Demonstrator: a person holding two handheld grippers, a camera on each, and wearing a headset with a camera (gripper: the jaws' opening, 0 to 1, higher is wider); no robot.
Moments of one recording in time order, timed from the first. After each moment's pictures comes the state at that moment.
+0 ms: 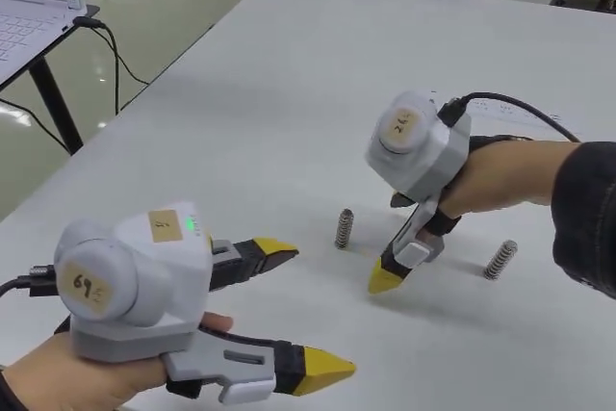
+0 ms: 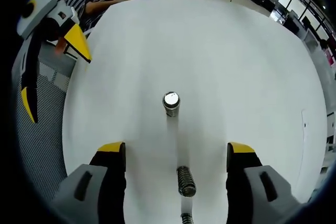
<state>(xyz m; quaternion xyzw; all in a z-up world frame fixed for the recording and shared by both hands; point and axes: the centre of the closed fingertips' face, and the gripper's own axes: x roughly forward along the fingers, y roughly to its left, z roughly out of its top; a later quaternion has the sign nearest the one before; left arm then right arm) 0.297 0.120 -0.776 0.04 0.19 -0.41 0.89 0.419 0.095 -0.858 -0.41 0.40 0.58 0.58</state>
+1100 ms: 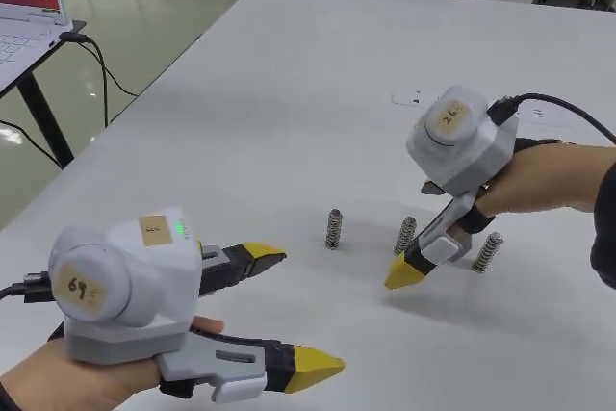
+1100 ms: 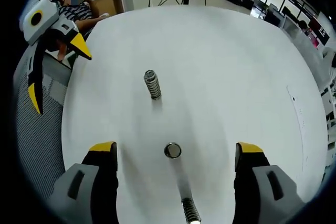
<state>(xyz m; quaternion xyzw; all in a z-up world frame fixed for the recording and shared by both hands) 0.297 0.119 -0.781 0.04 0.20 -0.41 0.89 0.428 0.057 -0.843 -0.36 0.39 0.55 0.65</state>
